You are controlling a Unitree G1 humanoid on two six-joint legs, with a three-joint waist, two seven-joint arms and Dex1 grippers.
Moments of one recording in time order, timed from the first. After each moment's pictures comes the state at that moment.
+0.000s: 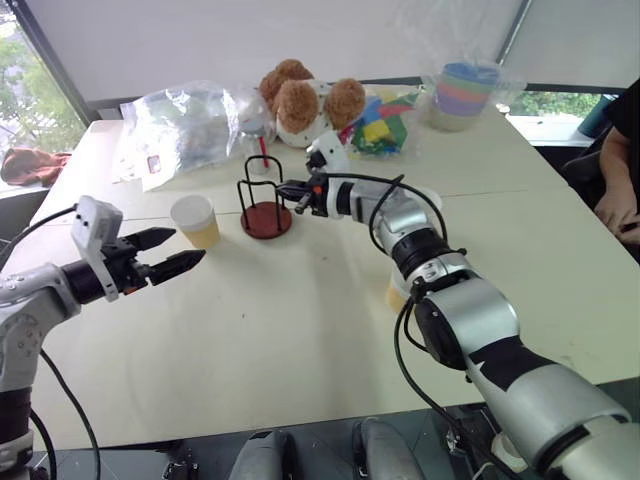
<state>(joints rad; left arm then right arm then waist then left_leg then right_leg) -0.22 0.84 0.41 -0.15 -0.68 0.71 -0.88 -1.28 -0.08 0.10 1.09 0.12 0.13 0.81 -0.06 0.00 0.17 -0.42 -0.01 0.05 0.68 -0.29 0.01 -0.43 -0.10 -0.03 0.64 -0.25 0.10</state>
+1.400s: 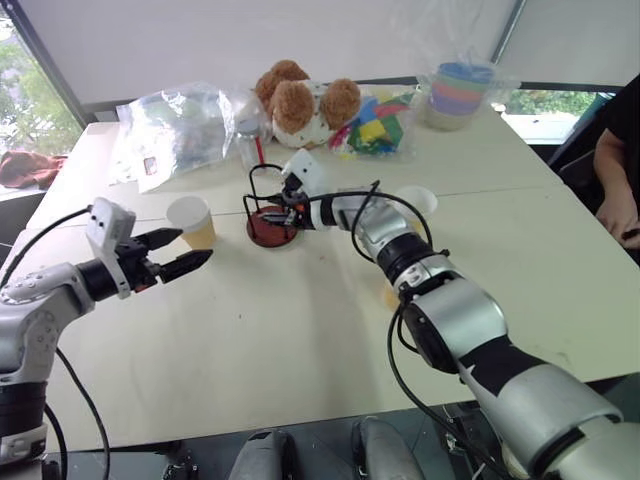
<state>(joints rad) -0.24 0.81 0.35 -0.09 -0.65 0.67 -0.86 -1.32 -0.03 0.18 1.17 0.00 0.02 0.83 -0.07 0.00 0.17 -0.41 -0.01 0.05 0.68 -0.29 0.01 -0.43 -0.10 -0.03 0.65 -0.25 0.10</state>
